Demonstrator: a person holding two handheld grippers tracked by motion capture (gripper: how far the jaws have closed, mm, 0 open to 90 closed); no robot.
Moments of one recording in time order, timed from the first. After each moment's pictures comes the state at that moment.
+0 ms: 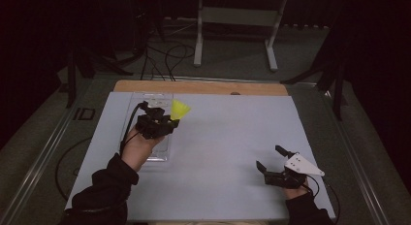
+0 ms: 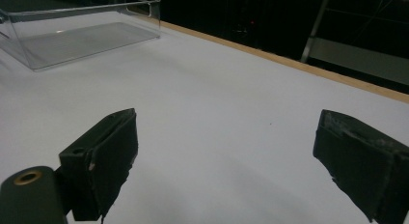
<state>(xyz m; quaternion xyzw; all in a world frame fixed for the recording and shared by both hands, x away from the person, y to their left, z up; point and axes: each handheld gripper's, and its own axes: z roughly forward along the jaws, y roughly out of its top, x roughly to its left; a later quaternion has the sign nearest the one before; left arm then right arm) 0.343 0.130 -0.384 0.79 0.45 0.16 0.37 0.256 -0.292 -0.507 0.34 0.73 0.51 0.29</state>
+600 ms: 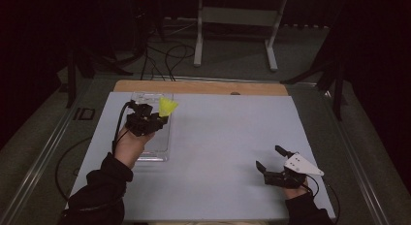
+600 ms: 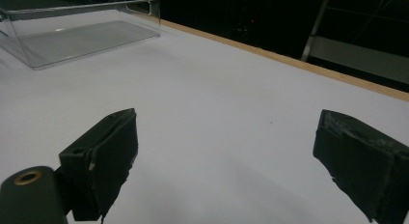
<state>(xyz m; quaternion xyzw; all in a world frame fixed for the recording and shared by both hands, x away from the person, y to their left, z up) 0.355 0.158 -0.397 0.76 0.50 0.16 0.37 0.256 -0.292 -0.507 0.34 0.73 0.51 0.29</state>
